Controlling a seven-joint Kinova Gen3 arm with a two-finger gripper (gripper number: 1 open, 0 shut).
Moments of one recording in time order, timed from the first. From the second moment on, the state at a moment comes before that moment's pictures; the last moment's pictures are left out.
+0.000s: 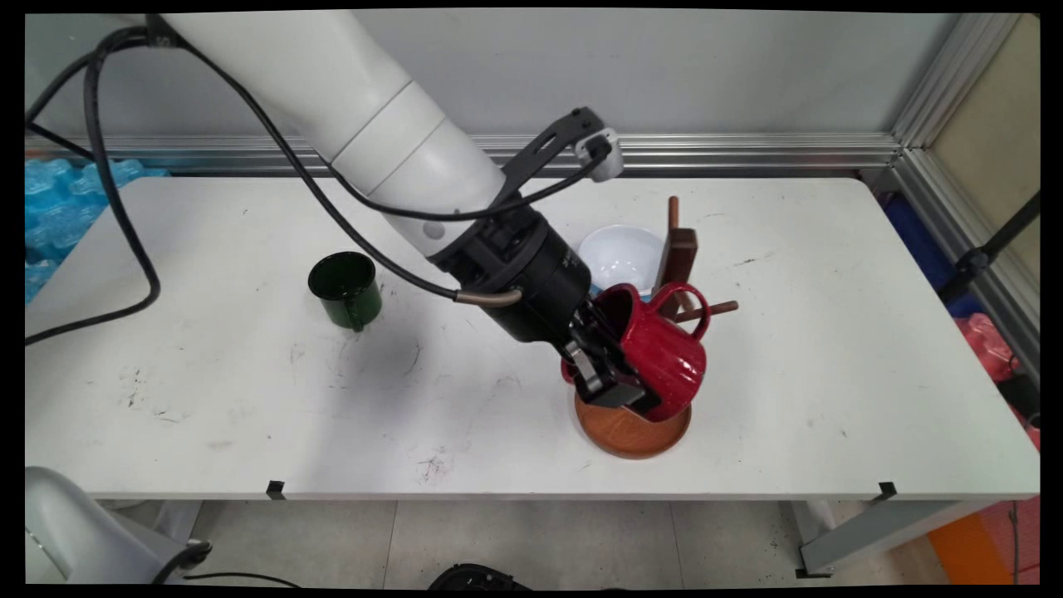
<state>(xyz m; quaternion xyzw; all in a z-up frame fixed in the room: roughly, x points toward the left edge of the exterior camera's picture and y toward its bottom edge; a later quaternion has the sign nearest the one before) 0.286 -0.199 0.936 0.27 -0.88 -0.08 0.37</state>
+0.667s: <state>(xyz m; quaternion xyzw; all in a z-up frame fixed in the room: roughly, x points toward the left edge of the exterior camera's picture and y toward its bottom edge) 0.266 -0.192 0.975 0.23 -0.89 -0.08 0.39</state>
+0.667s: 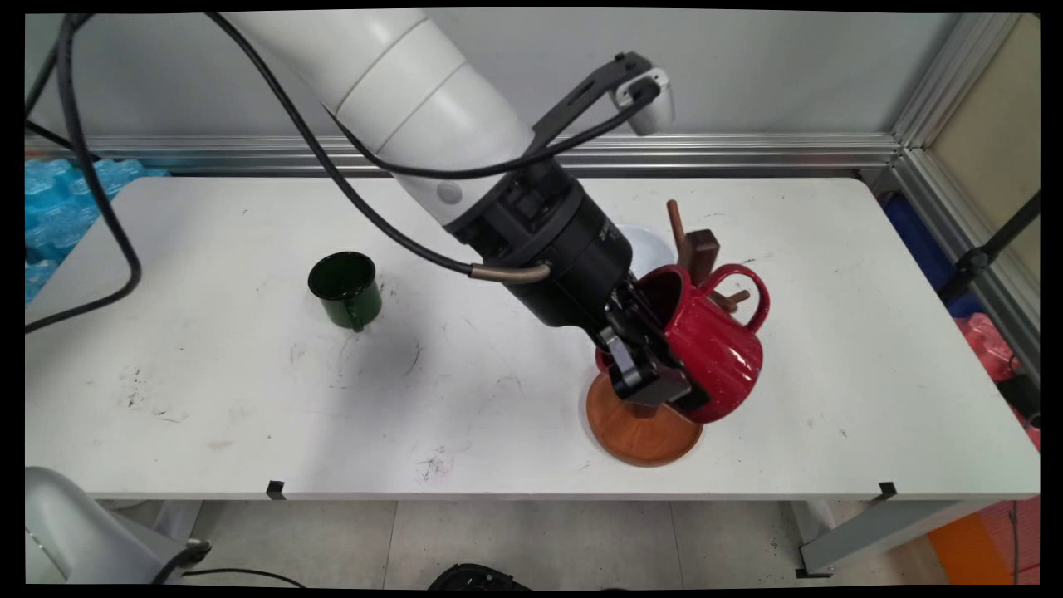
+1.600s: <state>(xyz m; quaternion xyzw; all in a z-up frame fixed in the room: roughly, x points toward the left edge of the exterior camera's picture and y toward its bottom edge) 0.300 -0.158 1.024 0.23 -0.91 -0.06 0.33</state>
